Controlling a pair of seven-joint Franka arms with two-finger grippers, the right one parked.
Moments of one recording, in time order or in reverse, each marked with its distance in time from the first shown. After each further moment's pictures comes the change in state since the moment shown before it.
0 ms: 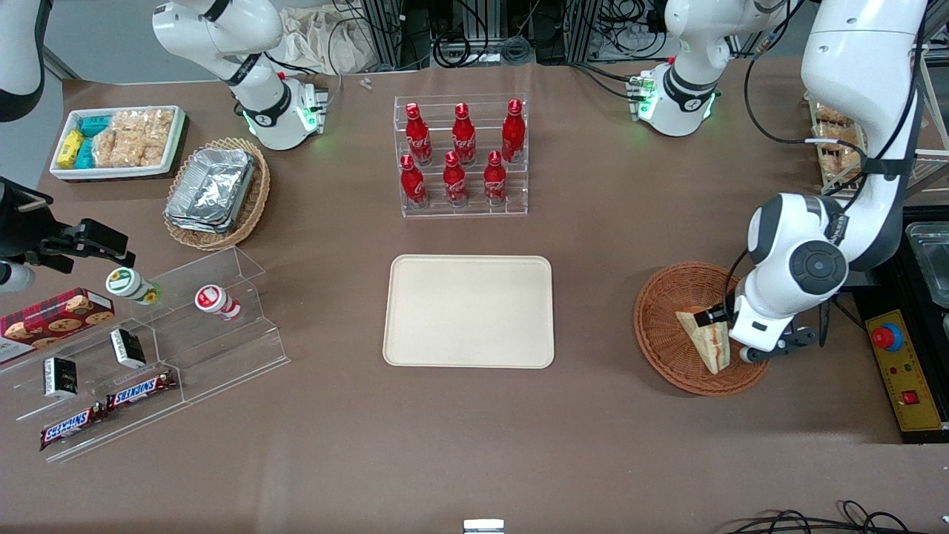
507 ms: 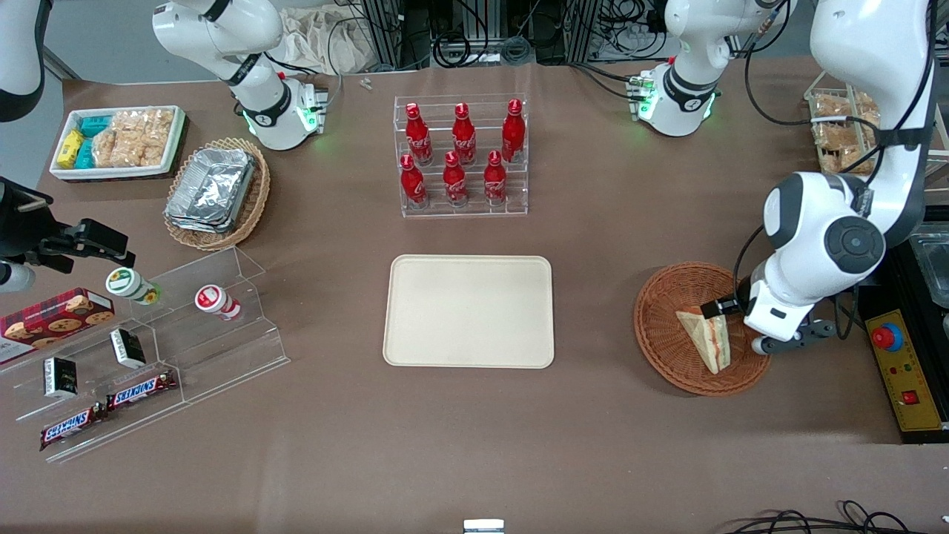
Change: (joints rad) arm 0.010 -0.079 0.008 -0.020 -0.145 -0.015 0.150
